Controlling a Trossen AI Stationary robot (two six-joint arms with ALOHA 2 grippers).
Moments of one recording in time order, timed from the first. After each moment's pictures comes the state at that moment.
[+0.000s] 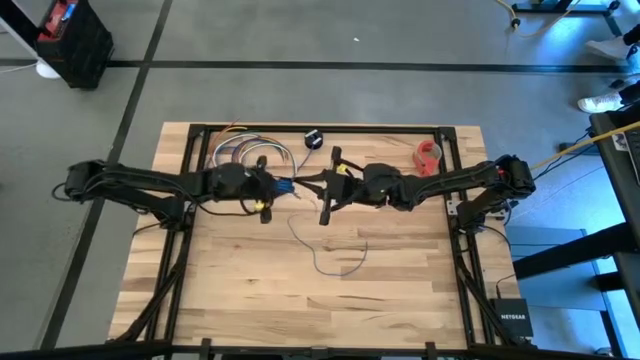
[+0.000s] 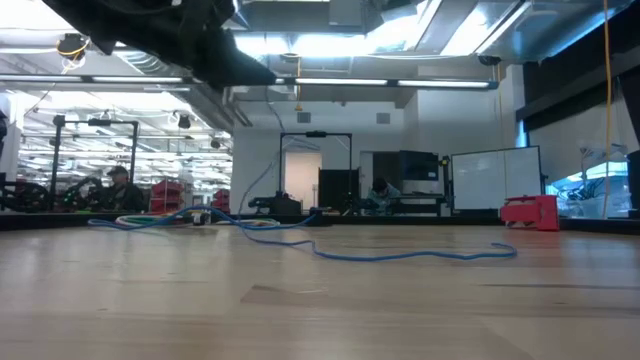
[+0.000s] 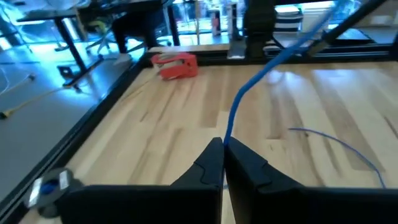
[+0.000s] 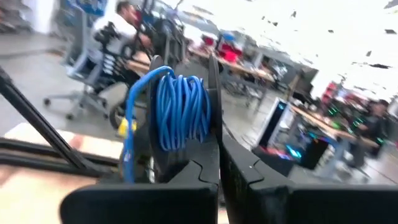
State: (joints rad) left arm 0.10 1.09 0.57 0.25 -0.12 0.09; right arm 0.07 1.59 1.17 0.52 0.20 -0.34
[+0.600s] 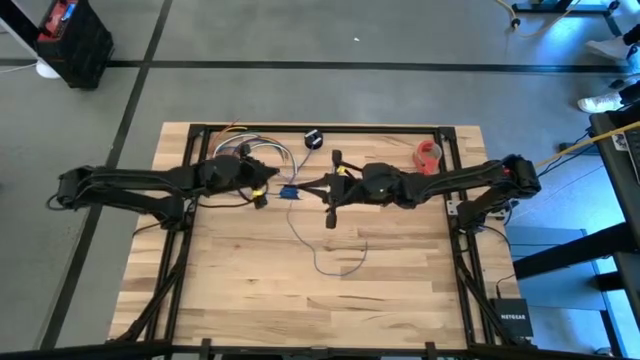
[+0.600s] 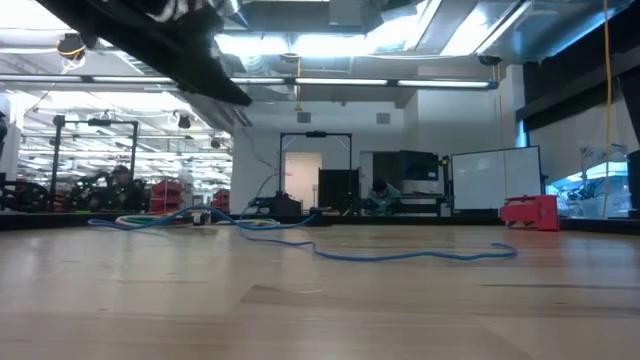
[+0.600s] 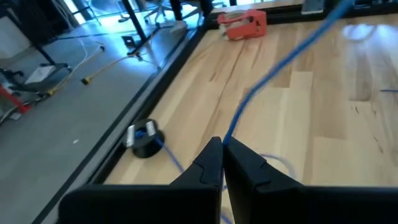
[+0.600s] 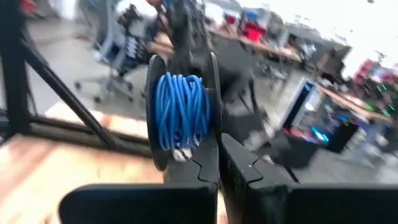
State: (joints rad) left arm 0.18 0.99 0.57 0.03 -0.30 0.16; right arm 0.07 1.55 1.17 0.37 0.13 -0.28
